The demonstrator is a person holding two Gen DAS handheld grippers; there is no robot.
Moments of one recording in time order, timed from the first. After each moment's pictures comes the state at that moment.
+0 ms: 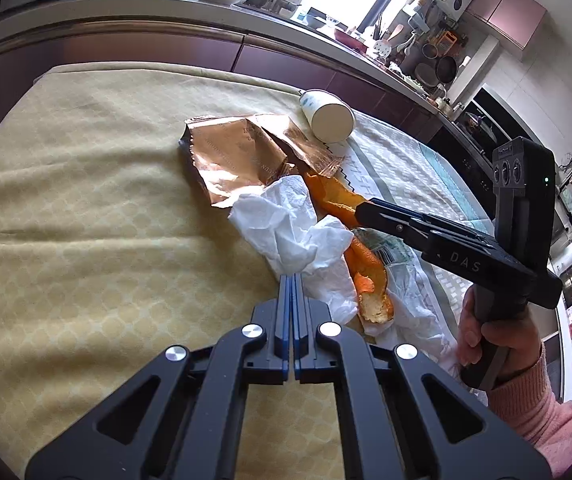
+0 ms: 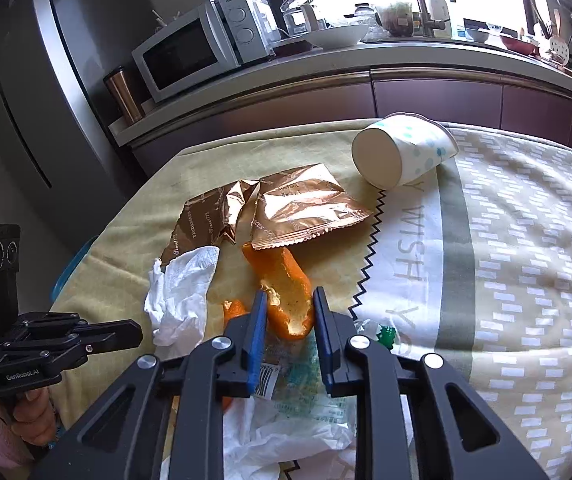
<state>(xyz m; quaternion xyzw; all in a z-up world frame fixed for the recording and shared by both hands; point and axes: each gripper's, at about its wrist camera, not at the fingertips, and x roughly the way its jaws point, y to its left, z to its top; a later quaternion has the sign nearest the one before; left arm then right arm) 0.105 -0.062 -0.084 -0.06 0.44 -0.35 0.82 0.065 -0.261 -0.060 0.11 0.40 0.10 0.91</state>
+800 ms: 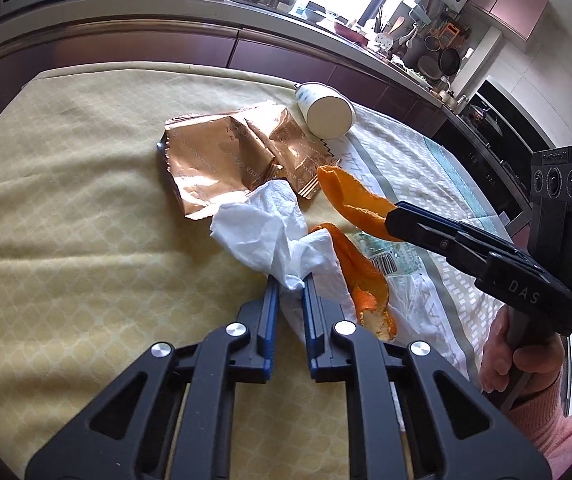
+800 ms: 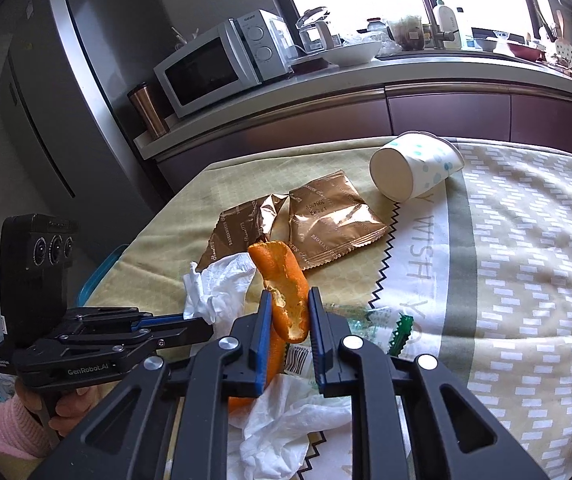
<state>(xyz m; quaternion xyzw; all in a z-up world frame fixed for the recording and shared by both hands) 0.113 -0.088 -0.089 -0.05 0.45 -0.35 0.82 0.043 -0.262 -0.043 0.13 0.37 0.14 0.91</state>
